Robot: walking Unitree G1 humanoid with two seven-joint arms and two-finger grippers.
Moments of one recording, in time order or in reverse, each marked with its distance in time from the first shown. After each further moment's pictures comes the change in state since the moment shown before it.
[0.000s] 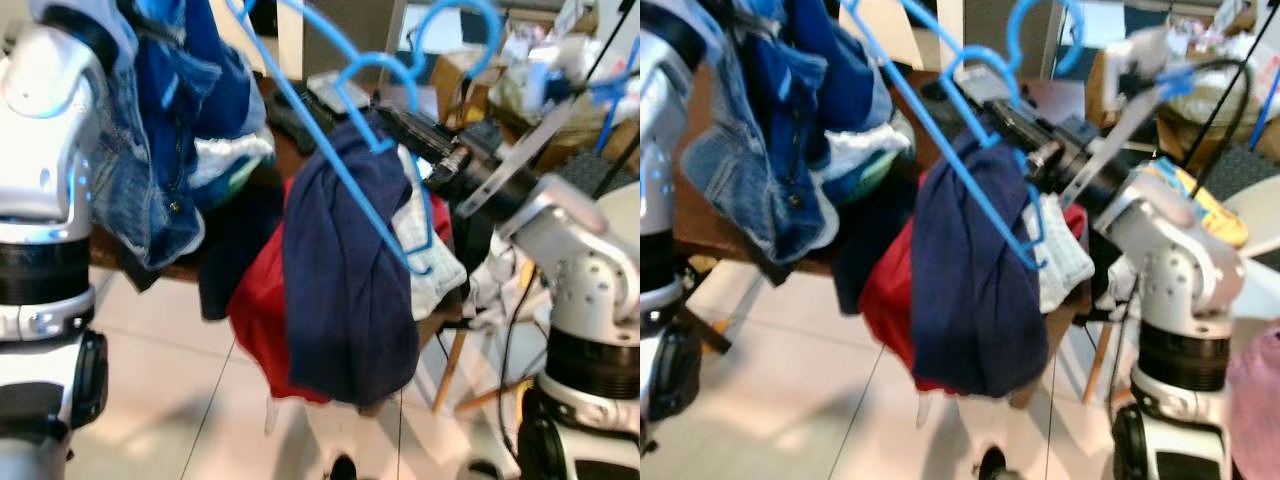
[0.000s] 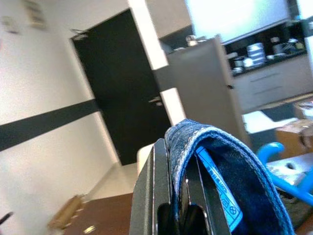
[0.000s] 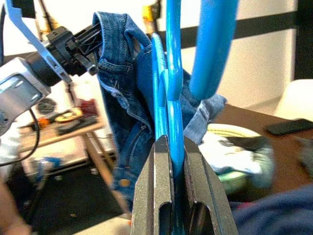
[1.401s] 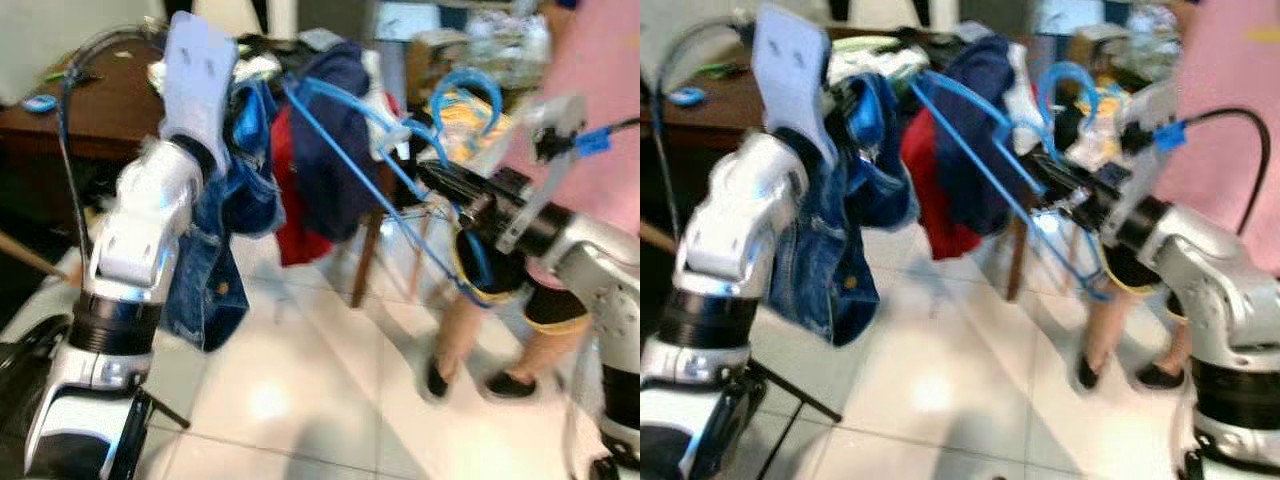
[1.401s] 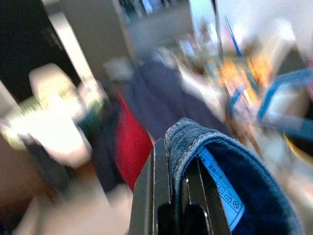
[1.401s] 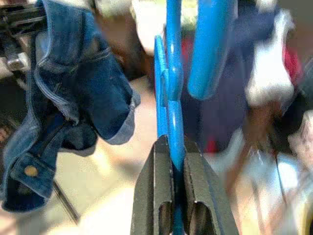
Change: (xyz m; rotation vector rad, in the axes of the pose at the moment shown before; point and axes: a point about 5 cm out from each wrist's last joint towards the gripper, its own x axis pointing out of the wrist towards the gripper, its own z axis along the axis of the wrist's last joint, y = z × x) left arm -0.077 -0.095 -0.126 -0.129 0.412 -0.289; right arm -0.072 -0.036 -0.039 -0.186 0.412 -0.275
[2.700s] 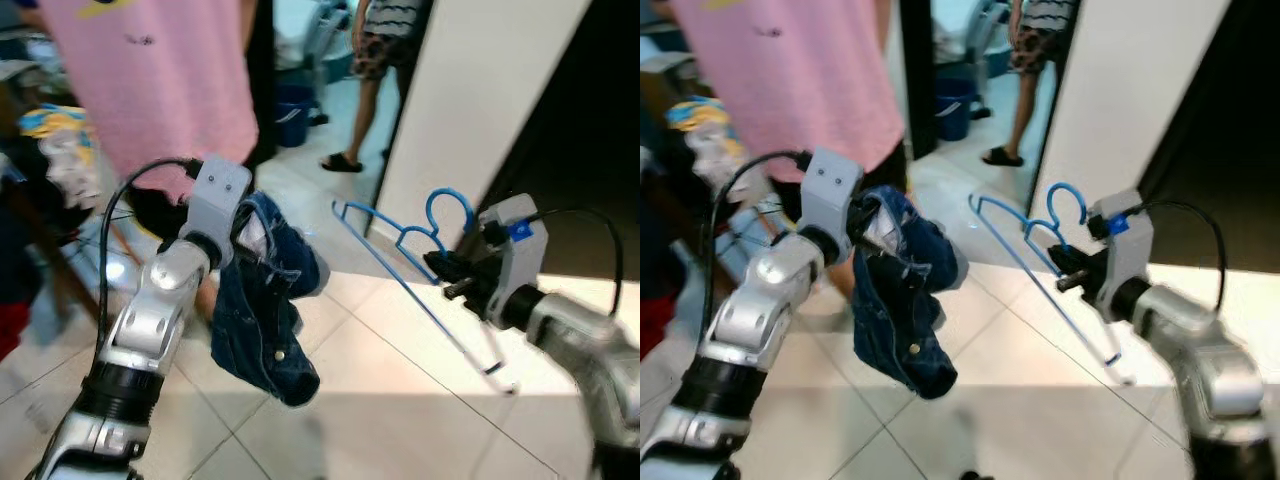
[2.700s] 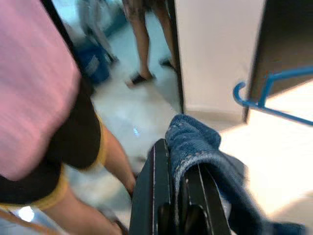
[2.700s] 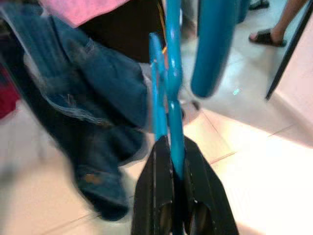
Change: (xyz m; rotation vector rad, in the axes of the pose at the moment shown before) left arm -0.044 -0.037 -0.072 -0.092 0.202 -0.078; right arm -0.011 0.050 -0.084 0.264 0.151 -0.178
